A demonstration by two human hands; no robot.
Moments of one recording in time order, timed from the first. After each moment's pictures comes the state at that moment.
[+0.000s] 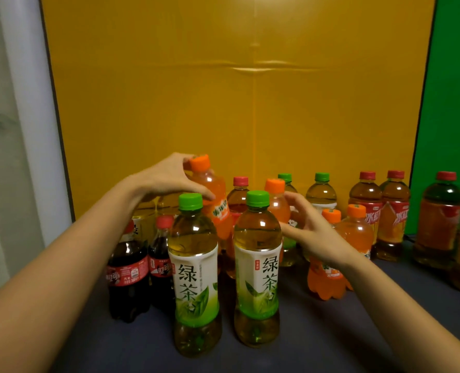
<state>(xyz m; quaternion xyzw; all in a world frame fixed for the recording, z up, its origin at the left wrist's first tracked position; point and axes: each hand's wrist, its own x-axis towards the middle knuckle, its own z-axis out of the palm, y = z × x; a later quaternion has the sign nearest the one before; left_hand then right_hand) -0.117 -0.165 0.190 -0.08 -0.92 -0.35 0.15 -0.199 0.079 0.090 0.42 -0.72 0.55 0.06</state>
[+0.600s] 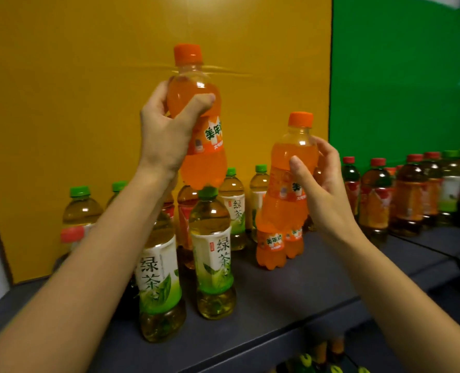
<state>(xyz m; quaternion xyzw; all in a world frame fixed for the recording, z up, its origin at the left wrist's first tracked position) -0.079 -0.053 0.211 -0.28 -0.61 -0.61 0.42 -0.107 0.139 0.124 0.31 -0.60 0.67 0.31</state>
